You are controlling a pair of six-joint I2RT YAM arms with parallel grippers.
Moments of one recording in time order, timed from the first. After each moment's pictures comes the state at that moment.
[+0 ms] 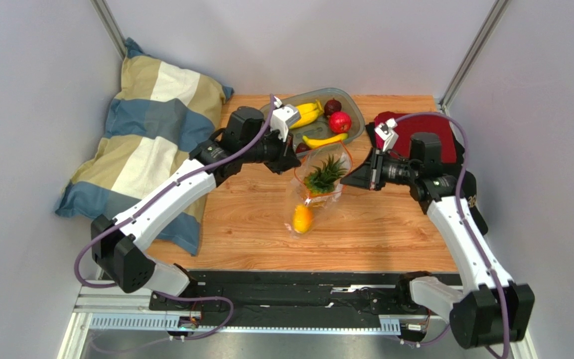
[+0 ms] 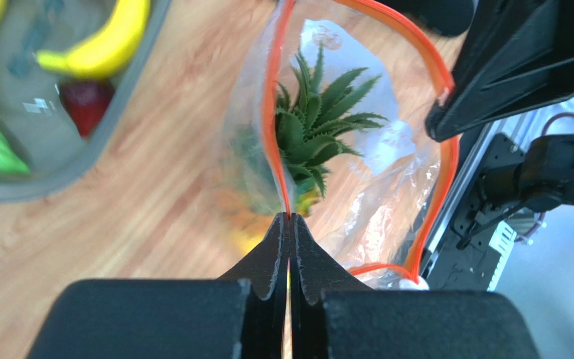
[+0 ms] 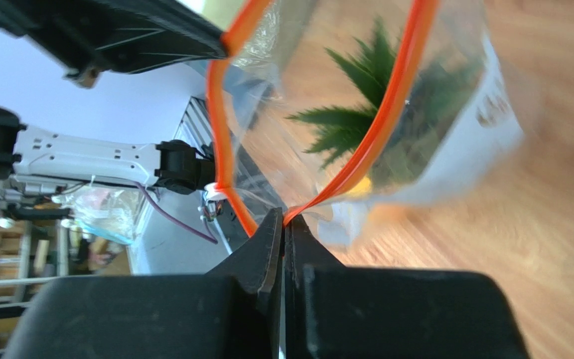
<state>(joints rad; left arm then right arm) -0.67 1.45 1.38 -0.47 0.40 -0.12 0.14 1.12 0.93 -0.41 -0.95 0.43</state>
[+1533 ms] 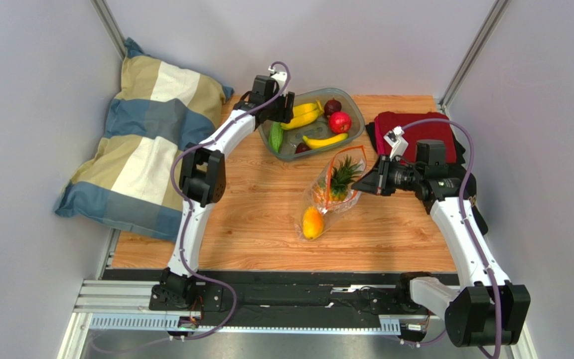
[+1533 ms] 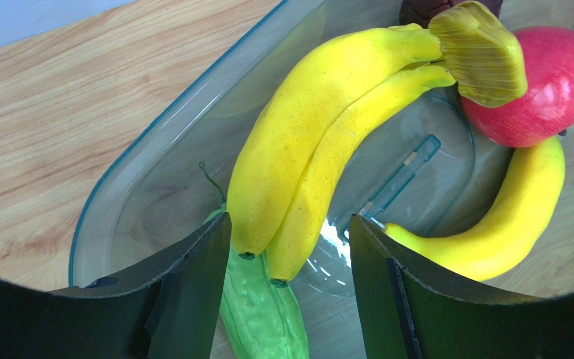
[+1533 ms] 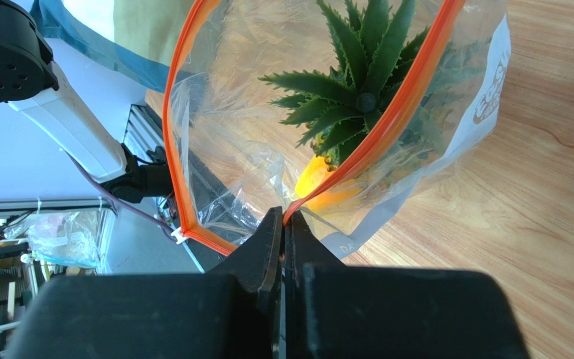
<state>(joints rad) -0.40 2.43 2.19 -0.33 0.14 -0.08 0.05 1.08 0.91 -0.54 -0.86 0.29</state>
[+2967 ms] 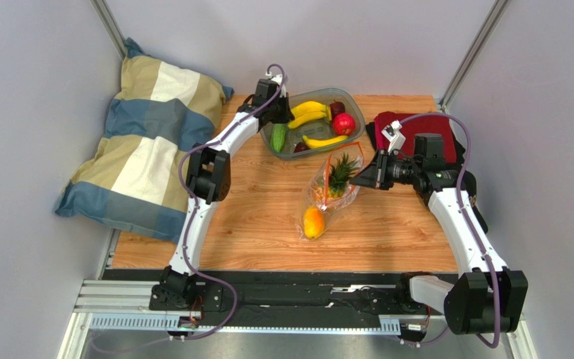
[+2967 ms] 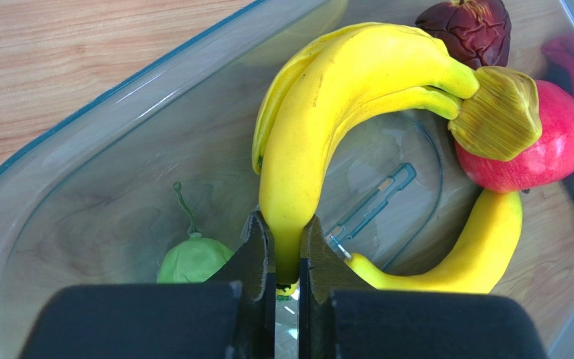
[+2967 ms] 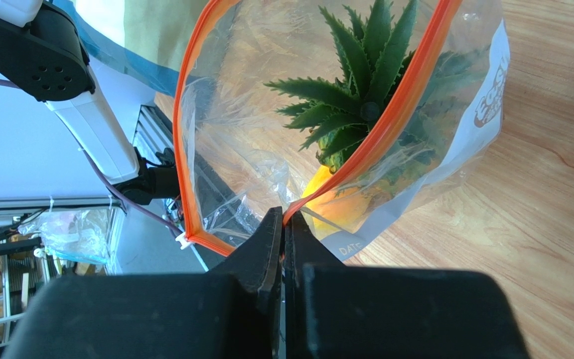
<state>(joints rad) -0.38 2.55 2.29 -0.32 0.20 -0.31 0.05 1.16 0.96 -0.52 -0.89 0.30</state>
